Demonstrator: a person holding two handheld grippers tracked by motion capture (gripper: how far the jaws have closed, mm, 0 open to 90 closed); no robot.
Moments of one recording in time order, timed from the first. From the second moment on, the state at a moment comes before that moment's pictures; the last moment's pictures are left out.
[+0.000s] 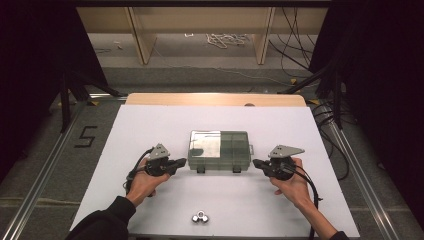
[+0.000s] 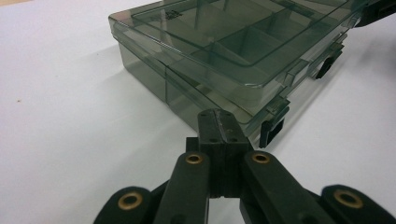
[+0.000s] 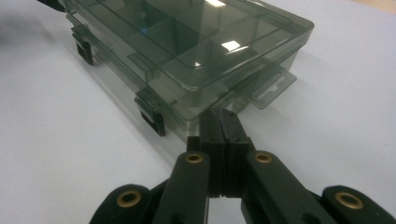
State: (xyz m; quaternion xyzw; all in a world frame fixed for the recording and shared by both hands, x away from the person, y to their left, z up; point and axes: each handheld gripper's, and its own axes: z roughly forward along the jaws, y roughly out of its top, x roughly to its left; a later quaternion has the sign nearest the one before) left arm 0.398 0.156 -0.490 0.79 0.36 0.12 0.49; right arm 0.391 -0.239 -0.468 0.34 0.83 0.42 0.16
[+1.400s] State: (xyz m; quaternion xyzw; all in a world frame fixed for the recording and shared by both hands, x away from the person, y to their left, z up) left arm 0.435 0.139 -0.457 0.77 0.33 0.17 0.52; right arm 0.430 -0.223 -0.449 0.30 0.79 0.50 0.21
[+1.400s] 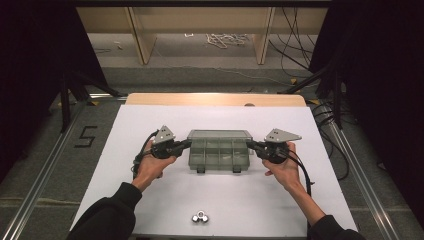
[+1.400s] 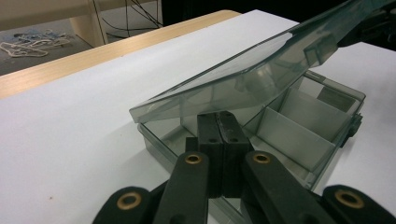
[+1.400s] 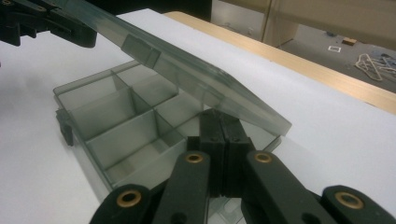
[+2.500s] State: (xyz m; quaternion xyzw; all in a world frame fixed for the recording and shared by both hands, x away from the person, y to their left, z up) left arm 0.450 0.133 -0.447 0.76 0.33 0.19 0.53; right arm 0.442 -0.221 -0.447 0.31 0.80 0.48 0.18
